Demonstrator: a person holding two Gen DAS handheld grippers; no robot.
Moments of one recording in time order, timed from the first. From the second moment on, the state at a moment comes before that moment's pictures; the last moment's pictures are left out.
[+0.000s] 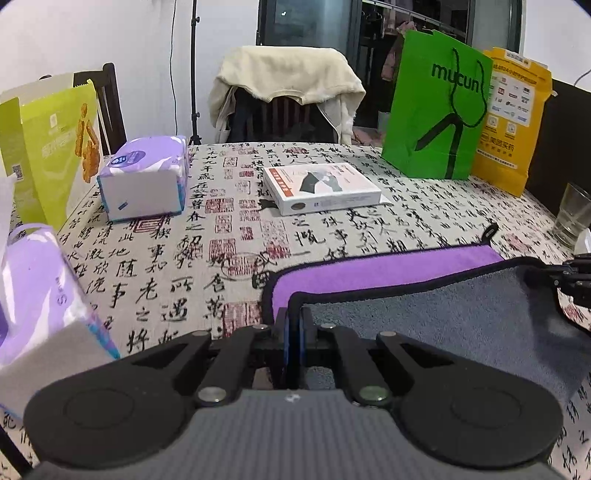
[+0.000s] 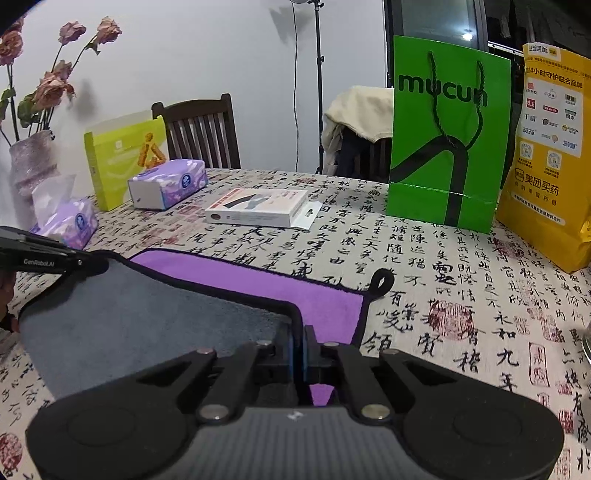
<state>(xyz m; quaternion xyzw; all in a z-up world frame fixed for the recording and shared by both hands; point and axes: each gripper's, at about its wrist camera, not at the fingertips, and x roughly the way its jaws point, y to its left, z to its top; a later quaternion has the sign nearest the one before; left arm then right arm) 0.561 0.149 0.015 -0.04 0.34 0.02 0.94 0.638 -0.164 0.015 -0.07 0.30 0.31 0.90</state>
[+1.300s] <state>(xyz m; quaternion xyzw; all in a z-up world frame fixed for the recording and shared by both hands) 0.616 0.177 0.006 -0.04 0.32 0.04 0.94 0.709 -0.151 0.004 -0.03 0.32 0.27 0.91</state>
